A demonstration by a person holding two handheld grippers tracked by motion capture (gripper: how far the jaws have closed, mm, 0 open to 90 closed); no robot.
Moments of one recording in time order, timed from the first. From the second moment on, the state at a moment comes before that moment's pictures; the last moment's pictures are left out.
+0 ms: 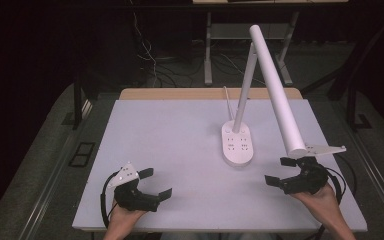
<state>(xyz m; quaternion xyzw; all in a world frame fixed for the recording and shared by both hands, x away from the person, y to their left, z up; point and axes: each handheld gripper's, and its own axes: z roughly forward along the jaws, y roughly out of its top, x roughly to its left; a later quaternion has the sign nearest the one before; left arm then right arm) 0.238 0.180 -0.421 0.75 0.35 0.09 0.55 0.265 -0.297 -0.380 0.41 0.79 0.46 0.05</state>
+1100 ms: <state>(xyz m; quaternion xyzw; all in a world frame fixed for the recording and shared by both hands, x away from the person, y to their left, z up) 0.239 0.179 -0.421 0.75 0.36 0.10 0.54 0.321 -0.280 -0.356 0.39 0.81 0.43 0.05</state>
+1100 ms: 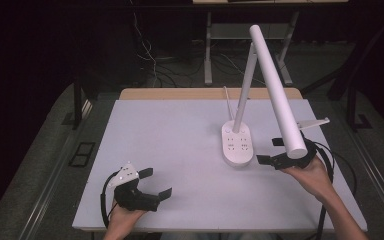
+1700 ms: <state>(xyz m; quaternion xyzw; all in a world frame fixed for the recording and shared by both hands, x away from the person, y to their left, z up) 0.239 0.179 -0.421 0.75 0.35 0.10 0.54 0.351 -0.271 -0.362 0.40 0.82 0.41 0.04</state>
